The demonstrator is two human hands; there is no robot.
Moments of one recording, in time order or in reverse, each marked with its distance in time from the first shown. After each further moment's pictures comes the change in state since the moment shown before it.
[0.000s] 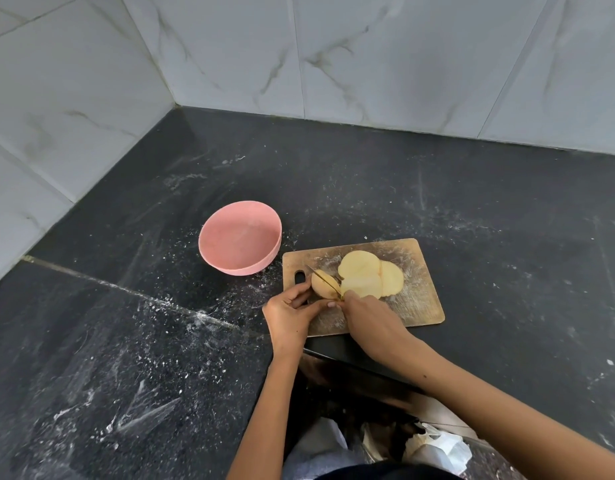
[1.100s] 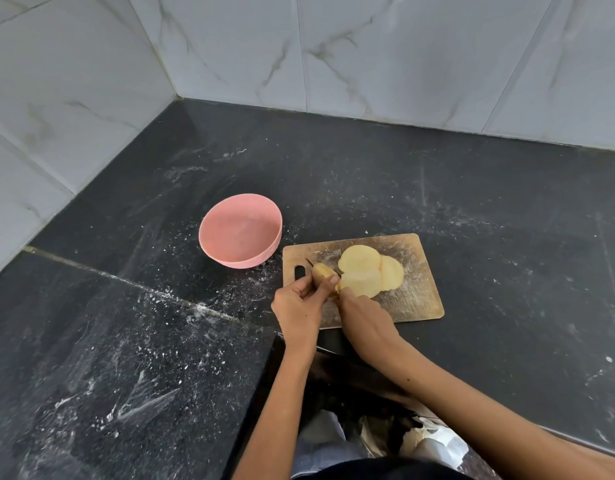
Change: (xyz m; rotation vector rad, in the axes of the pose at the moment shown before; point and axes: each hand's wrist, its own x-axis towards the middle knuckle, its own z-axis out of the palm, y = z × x) left_hand -0.019 0.028 0.016 -0.066 0.023 -0.022; right_hand 0.004 -0.004 0.019 -0.033 0.059 0.037
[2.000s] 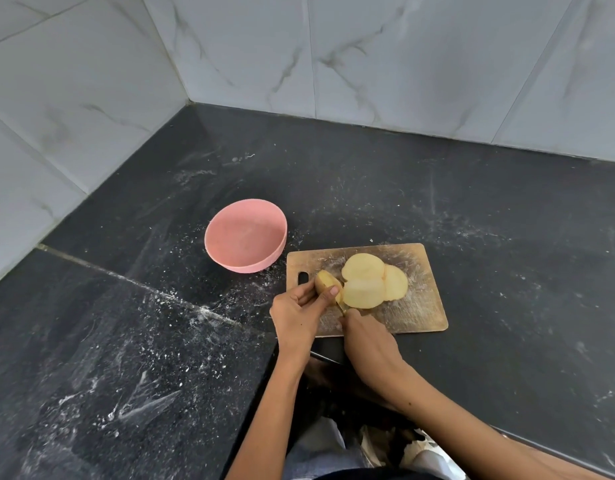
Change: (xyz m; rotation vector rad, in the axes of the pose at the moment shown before) left_hand 0.004 -0.002 -0.005 -0.021 0.005 -0.079; right_hand -0.006 0.003 0.010 0.076 -0.036 0.060
